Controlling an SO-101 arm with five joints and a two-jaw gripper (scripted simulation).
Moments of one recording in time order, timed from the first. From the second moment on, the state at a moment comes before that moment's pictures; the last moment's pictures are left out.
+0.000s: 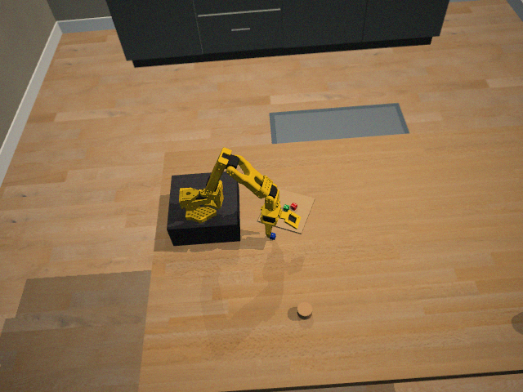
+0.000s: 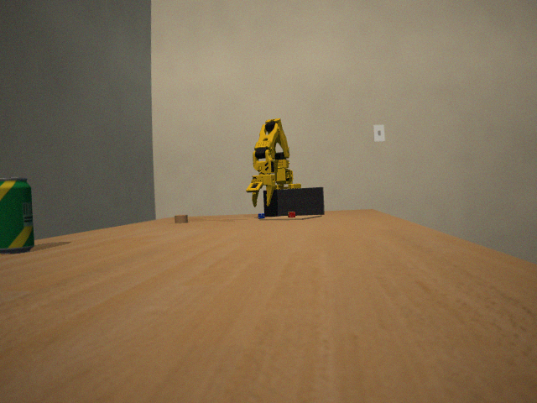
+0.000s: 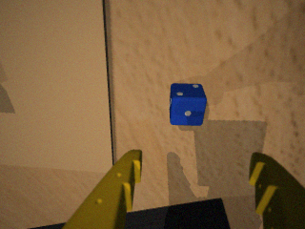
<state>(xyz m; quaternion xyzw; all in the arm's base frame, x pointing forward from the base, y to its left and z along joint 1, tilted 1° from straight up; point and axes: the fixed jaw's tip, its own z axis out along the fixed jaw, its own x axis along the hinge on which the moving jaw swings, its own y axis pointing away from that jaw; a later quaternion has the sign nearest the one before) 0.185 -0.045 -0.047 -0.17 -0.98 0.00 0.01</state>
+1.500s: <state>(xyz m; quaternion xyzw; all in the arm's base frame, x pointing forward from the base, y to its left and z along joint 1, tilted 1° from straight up) 0.185 -0.046 -0.083 -0.17 -0.98 0.00 0.01</state>
